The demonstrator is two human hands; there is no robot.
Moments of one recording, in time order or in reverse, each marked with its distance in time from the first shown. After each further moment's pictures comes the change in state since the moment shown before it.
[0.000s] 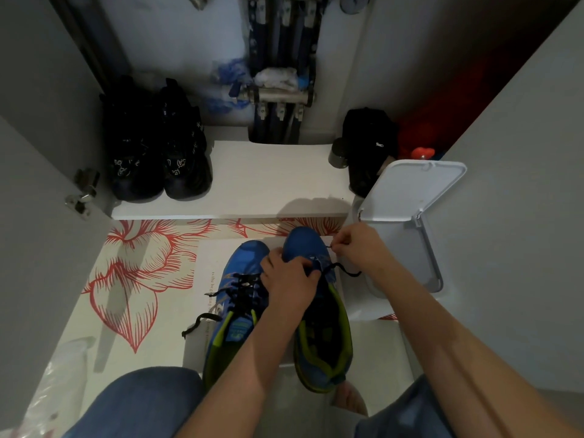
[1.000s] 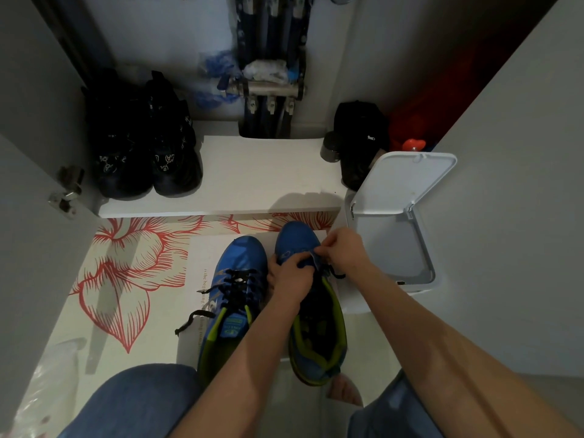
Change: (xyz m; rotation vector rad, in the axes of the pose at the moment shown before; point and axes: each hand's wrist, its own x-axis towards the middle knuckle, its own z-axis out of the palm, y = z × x) left_hand 0.002 0.007 0.010 -0.566 -0.143 -0.182; right_hand 0.005 0.008 0.031 0.091 0.027 0.126
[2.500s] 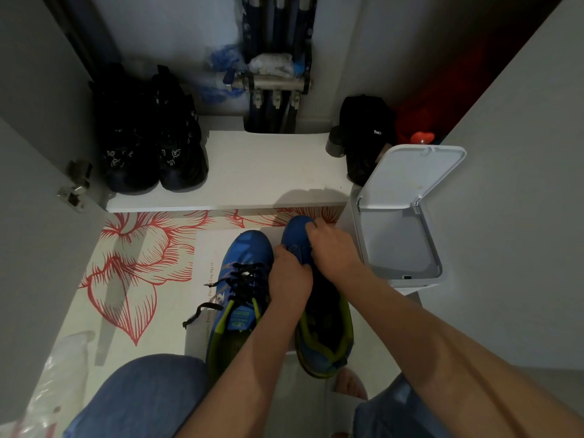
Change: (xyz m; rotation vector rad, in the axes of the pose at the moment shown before) left_hand 0.001 -0.013 -0.006 0.226 0.203 0.151; right_hand -0.019 -0.026 0.020 -0.803 0.042 -0.430
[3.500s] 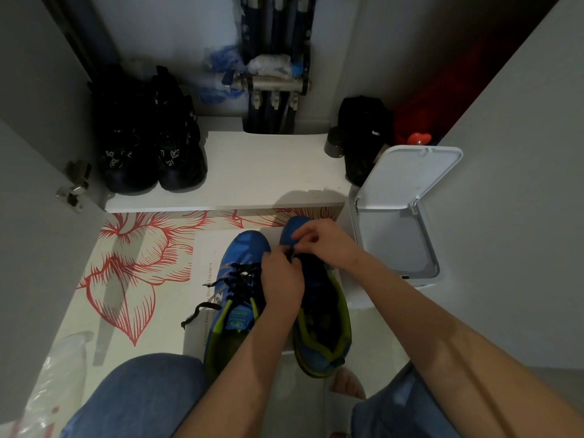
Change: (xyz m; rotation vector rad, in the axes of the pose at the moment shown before) left_hand 0.012 -0.015 0.006 -0.087 0.162 0.085; right_hand 0.000 0.006 -0.020 0.949 -0.172 0.110
